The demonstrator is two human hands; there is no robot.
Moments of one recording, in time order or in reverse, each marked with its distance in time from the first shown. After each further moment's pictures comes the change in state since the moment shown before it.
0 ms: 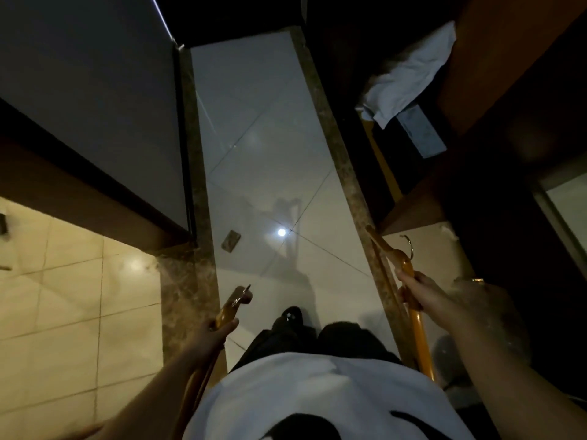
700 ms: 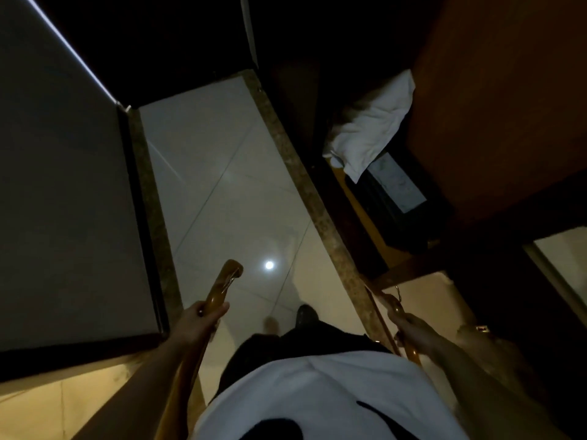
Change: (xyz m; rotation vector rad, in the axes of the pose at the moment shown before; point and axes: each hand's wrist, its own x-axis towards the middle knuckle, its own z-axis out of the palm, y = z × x) left_hand 0.163 0.343 -0.068 0.060 -0.030 0.177; right_hand 0.160 -0.162 -0.080 0.000 -0.031 0.189
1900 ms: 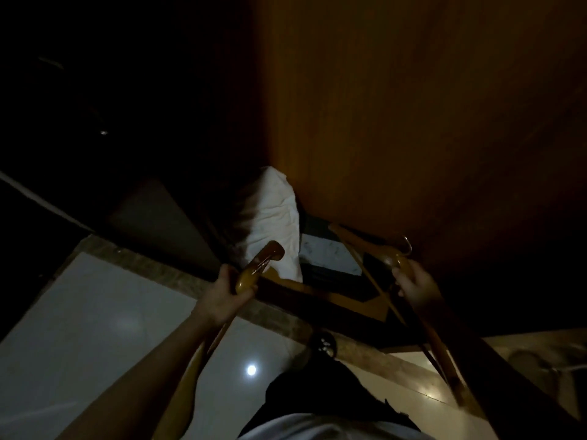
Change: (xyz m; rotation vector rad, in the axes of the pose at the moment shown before) left_hand 0.282 0.544 0.006 0.702 -0.501 0.706; right_hand 0.075 -0.320 -0.143 0.711 0.851 -0.104
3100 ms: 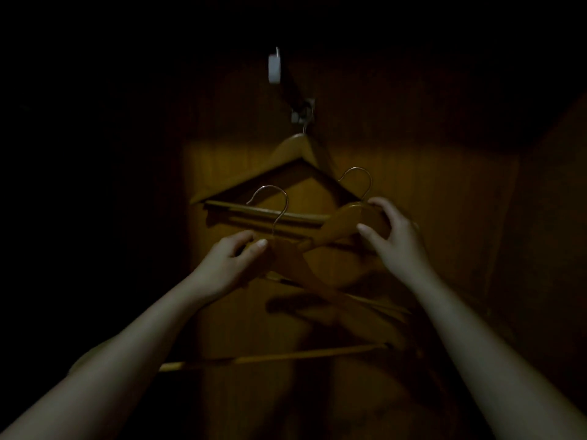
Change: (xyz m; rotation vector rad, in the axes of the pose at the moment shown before) left_hand 0.046 0.455 -0.170 -0.061 0.196 1.138; right_hand 0.035 -0.415 -0.230 -0.134 0.725 -1.113
